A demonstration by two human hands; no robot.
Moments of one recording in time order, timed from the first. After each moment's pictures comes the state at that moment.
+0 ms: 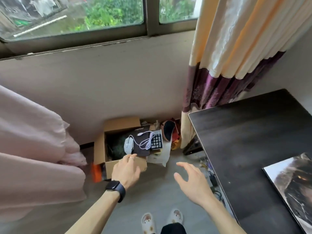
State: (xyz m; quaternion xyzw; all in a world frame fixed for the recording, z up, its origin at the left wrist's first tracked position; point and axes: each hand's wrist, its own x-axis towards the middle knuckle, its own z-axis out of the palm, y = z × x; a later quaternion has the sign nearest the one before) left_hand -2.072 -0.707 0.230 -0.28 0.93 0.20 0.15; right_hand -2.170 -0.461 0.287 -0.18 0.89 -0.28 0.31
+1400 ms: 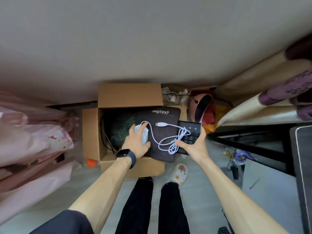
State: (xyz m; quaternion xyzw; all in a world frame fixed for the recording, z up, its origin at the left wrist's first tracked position) left_hand -2.210 -0.904 -0.095 -0.40 0.79 0.37 0.28; right_hand -2.354 -0.706 -0.064 0.09 0.82 -0.36 0.44
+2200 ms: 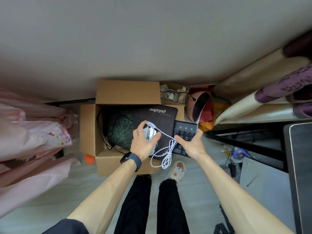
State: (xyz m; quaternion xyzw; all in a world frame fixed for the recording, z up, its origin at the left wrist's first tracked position) left_hand -2.222 -0.860 -0.079 -0.50 0.66 0.54 0.15; right_hand -2.358 -0.705 -0.061 0.10 0.82 -0.30 0.47
